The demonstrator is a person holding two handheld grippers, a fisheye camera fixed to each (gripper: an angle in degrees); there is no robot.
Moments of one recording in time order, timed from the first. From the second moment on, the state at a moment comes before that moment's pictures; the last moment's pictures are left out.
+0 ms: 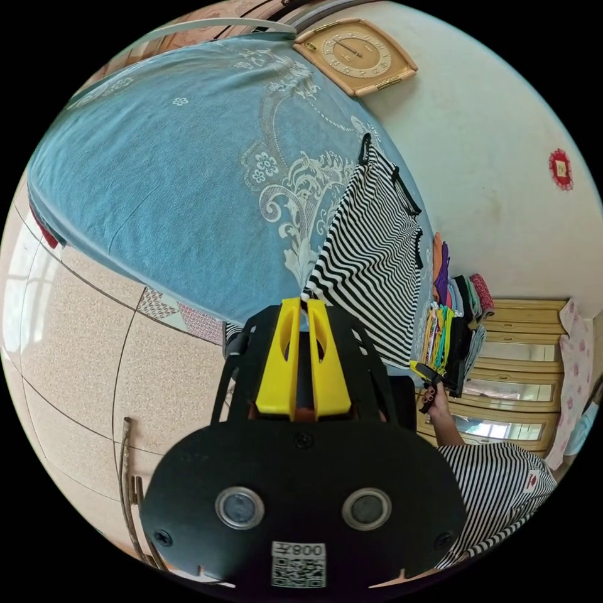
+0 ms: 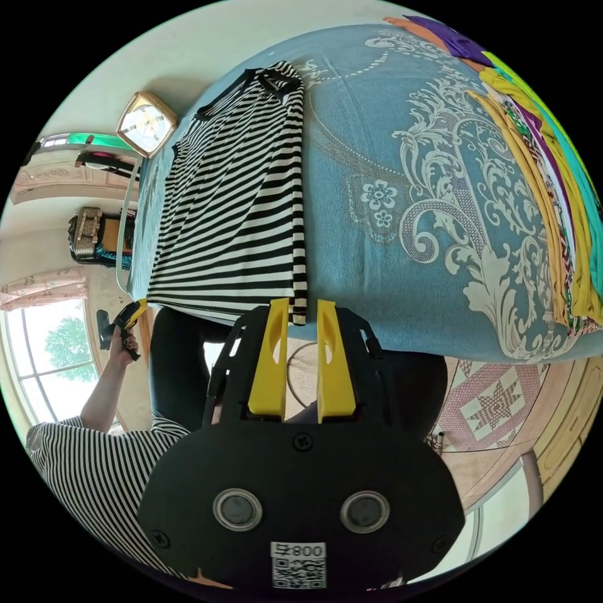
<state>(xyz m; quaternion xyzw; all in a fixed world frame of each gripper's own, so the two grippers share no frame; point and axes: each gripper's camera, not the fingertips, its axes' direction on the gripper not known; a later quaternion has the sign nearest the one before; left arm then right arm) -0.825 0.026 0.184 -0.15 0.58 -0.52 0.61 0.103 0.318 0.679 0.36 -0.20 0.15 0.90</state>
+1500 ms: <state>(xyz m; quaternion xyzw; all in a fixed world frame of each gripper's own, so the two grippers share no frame) -0.986 -0.019 -0.022 0.07 0.64 -0.41 0.65 0.111 0.584 0.643 0.49 -0.21 0.08 0.84</state>
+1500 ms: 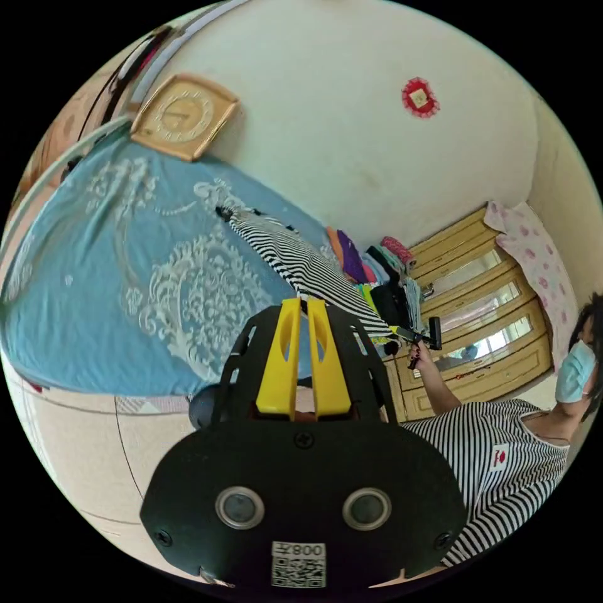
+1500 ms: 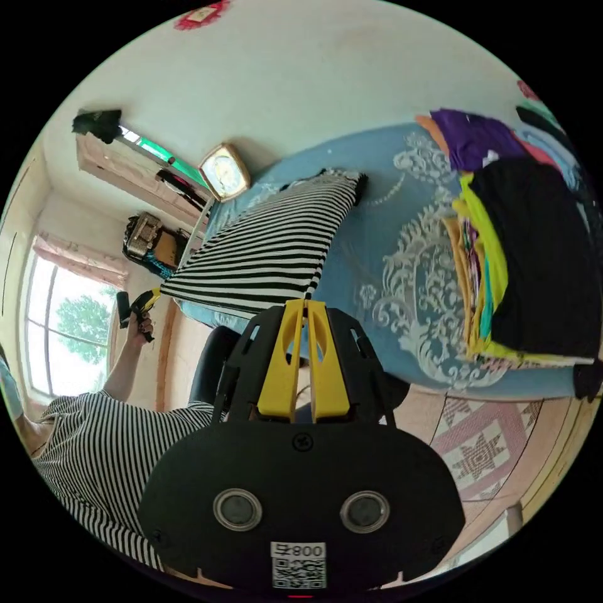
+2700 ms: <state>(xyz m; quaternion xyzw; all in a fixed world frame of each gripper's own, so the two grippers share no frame) -0.710 0.057 0.036 -0.13 0.65 -0.49 0.57 0.206 0.522 0.845 0.38 -0.29 0.15 0.87</state>
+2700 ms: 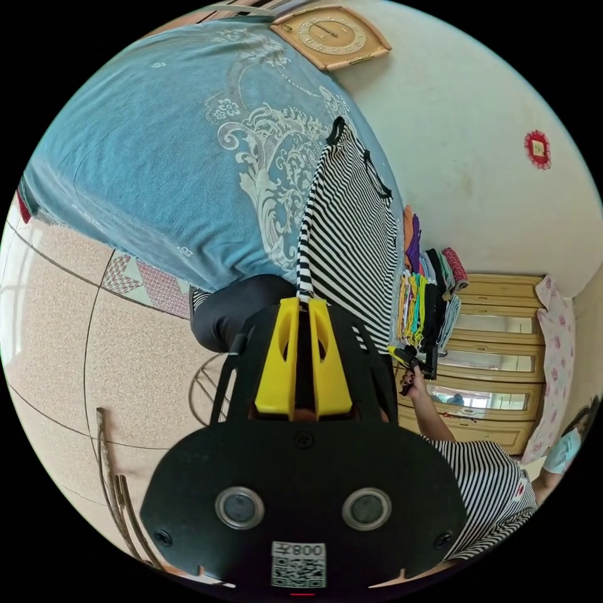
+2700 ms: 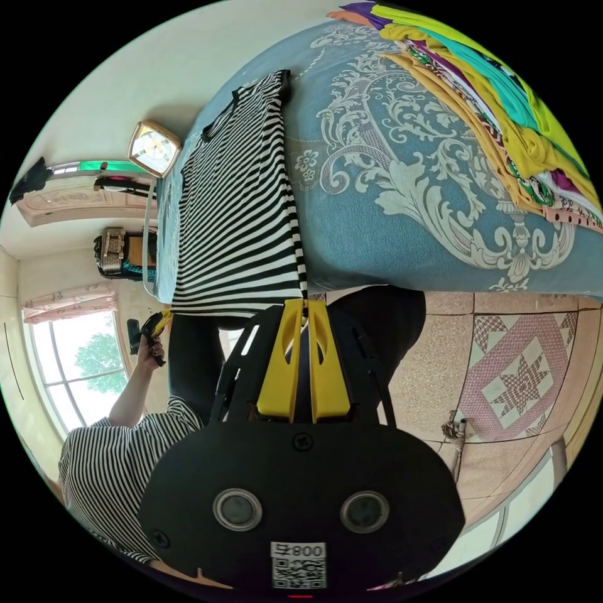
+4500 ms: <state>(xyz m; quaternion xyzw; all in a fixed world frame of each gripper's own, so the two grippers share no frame) -0.607 -0.423 0.423 -0.12 0.54 -0.45 0.70 0.371 0.155 0.608 0.45 -0.18 0.16 0.86</state>
